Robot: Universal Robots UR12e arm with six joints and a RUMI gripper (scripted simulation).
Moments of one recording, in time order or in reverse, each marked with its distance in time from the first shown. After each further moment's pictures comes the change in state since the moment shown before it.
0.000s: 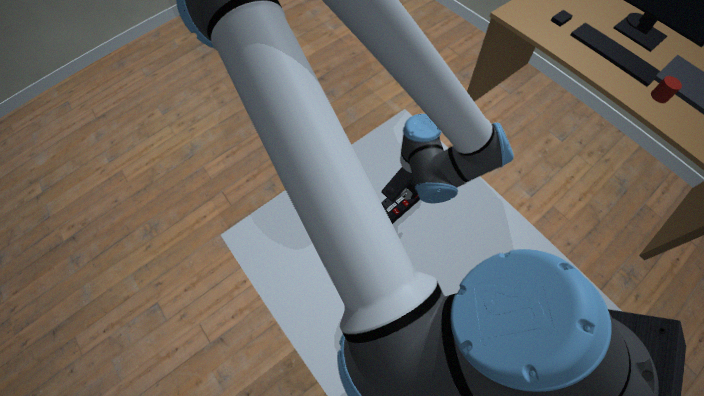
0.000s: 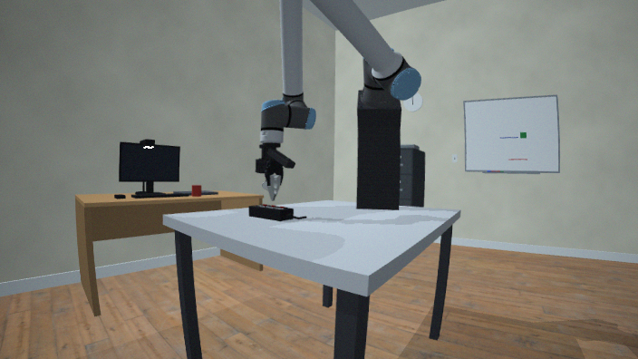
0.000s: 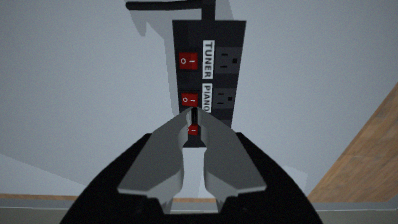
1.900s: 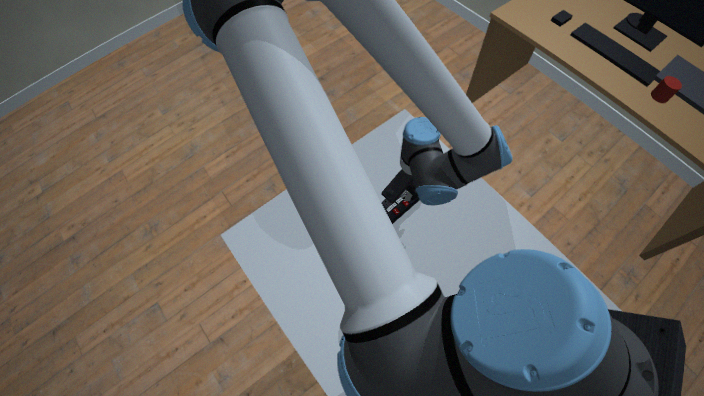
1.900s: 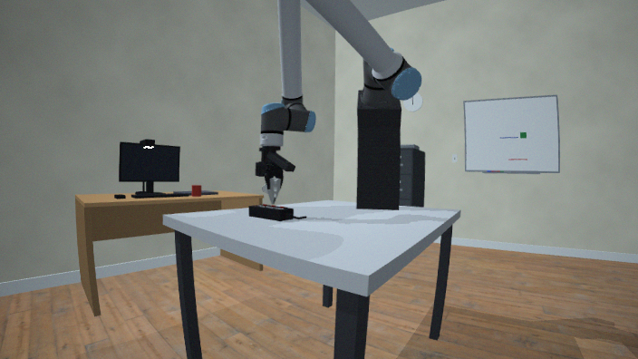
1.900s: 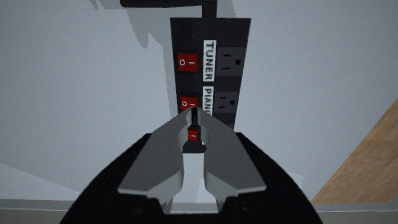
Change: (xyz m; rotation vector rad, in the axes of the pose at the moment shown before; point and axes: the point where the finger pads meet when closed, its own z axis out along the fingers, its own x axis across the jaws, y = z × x) arm 0.000 0.000 0.012 0.000 0.000 0.000
